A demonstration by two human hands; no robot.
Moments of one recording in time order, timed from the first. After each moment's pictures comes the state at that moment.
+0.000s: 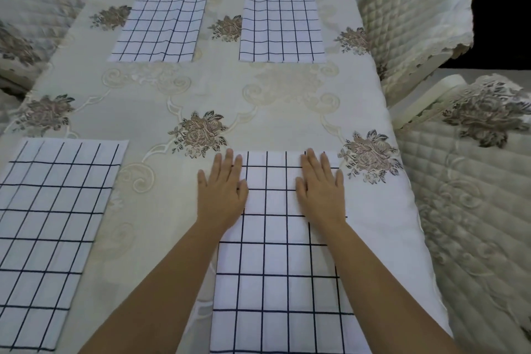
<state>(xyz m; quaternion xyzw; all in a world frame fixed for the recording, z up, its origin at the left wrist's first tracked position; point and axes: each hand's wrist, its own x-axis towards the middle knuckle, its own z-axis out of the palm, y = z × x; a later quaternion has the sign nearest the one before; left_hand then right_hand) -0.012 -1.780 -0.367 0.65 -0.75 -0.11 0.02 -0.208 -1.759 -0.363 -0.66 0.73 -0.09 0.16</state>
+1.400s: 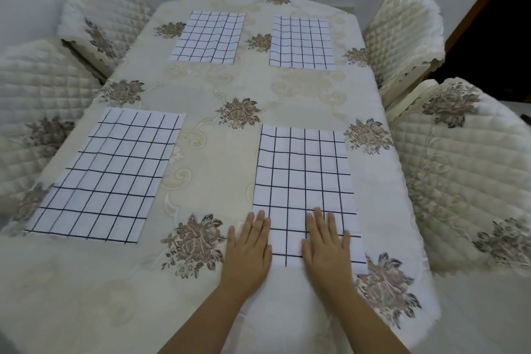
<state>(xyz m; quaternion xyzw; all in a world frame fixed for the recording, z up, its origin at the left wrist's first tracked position) 0.022 -1.549 -0.387 0.60 -0.79 -0.09 0.07 -0.156 -1.539 -0.364 -0.68 0.72 -0.07 0.10</state>
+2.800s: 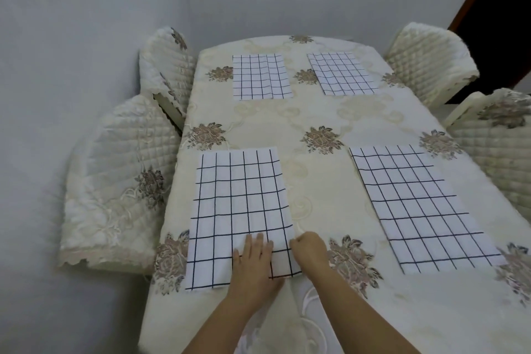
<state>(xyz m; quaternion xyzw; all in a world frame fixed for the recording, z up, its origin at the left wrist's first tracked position) 0.320 -1.606 -0.324 0.55 -0.80 -0.23 -0.11 0.189 -1.621 -0.312 -0.37 0.82 -0.15 0.41</state>
